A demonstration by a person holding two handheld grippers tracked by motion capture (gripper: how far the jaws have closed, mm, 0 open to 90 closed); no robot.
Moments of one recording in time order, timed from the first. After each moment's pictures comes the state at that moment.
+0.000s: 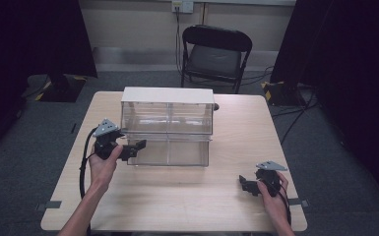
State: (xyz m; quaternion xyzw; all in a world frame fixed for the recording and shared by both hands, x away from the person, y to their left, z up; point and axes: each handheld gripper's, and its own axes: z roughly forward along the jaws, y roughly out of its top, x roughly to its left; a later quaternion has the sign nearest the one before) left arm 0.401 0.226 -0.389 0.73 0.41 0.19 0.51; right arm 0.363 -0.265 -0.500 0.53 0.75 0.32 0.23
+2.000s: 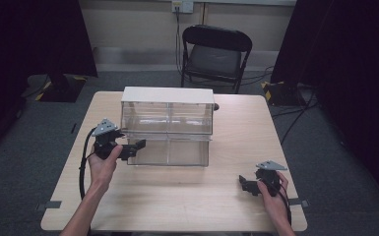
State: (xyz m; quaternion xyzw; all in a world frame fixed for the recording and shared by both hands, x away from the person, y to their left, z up) left arm 0.402 0.228 -0.390 0.73 0.42 0.19 0.51; right arm 0.364 -0.266 -0.500 0.52 0.75 0.32 0.23
